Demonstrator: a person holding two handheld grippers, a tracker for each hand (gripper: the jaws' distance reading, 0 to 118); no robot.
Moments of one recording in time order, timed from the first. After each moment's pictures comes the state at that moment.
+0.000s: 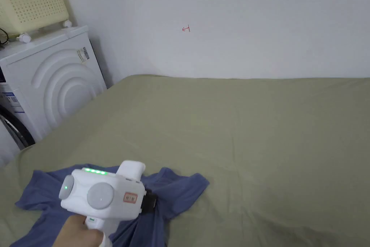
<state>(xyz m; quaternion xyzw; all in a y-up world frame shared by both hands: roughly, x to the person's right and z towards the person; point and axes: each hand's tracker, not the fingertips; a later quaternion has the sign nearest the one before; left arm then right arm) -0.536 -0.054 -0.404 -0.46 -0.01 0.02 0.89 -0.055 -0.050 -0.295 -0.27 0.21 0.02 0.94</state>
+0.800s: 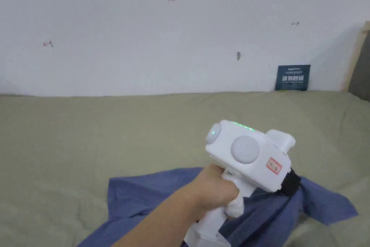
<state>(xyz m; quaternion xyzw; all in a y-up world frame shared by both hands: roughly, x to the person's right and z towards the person) 0.016 -0.031 -0.544 -0.40 -0.48 -0.11 0.77 0.100 -0.012 -0.258 -0.23 -0.01 -0.10 0.97</state>
